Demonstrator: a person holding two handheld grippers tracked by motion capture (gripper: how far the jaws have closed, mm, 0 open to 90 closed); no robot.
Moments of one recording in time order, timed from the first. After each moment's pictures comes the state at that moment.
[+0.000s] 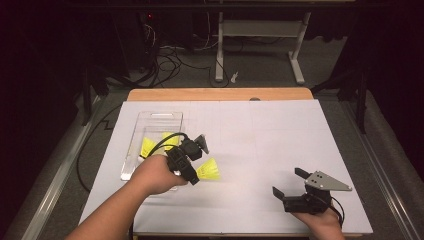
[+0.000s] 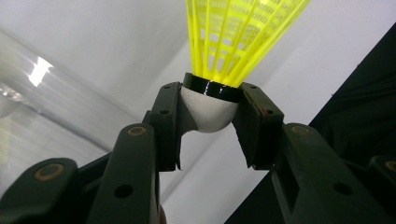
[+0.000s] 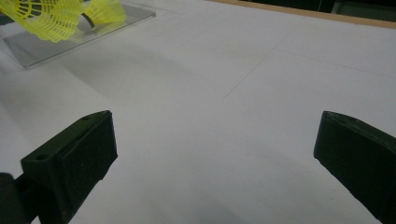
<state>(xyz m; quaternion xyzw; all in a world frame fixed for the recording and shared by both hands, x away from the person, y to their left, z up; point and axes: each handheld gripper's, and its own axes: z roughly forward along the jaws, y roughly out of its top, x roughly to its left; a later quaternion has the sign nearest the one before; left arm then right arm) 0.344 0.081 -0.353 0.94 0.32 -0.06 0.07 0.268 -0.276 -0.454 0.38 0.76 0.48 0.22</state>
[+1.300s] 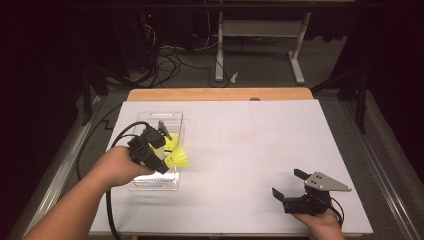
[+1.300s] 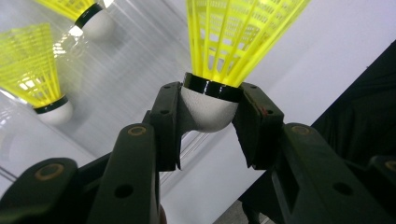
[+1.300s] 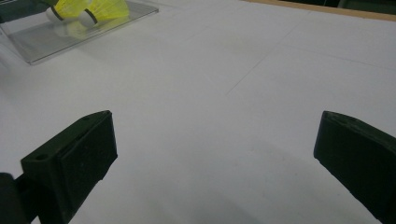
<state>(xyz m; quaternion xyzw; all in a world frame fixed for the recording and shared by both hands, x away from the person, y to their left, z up) 0.350 0.166 -0.327 0.92 0.37 -0.04 0.09 0.268 -0.277 -0.457 0.38 0.76 0.48 0.21</state>
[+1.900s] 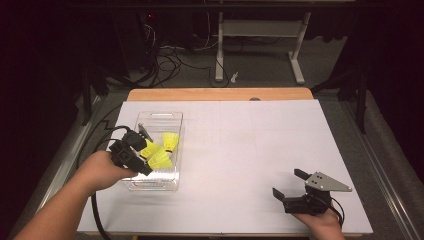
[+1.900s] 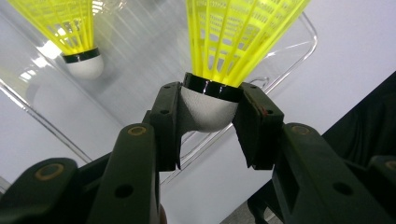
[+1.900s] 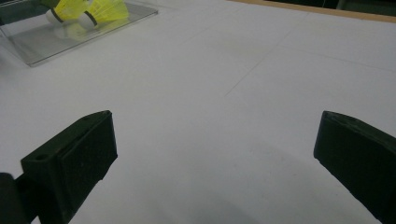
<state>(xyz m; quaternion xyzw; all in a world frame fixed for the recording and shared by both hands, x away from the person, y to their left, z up) 0.348 0.211 -0.344 0.91 0.41 -0.04 0.09 0.267 -0.277 -0.457 0.38 0.76 0.48 0.21</state>
